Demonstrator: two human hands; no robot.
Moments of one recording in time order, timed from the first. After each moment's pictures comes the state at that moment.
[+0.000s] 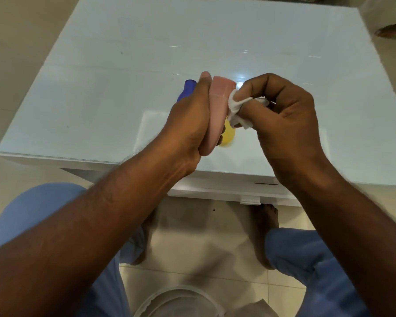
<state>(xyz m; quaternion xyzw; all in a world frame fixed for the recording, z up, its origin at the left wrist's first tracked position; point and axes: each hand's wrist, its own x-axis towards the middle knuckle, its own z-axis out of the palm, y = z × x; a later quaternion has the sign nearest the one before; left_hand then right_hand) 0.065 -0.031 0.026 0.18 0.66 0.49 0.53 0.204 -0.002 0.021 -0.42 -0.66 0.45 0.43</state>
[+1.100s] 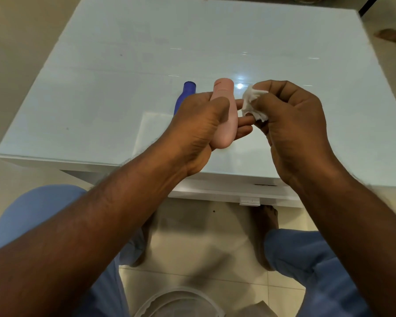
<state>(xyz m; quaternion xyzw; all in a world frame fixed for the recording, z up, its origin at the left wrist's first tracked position) 0.078 -0.028 0.030 0.17 0.51 0.56 0.63 0.212 0.012 0.011 -0.51 -0.53 0.52 0.44</state>
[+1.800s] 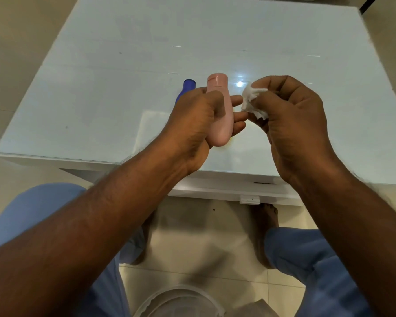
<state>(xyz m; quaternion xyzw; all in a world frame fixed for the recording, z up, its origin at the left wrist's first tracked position) 0.074 -0.032 0.034 0.16 0.50 0.58 0.62 0.213 0.010 0.011 -0.50 -0.53 0.52 0.44</state>
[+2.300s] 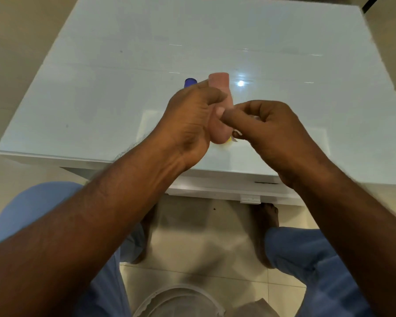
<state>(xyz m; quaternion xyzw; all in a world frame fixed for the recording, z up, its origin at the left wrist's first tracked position) 0.061 -0.027 0.019 0.15 0.55 0.58 0.58 0.208 0.000 0.013 -0.52 -0.66 0.49 0.25</state>
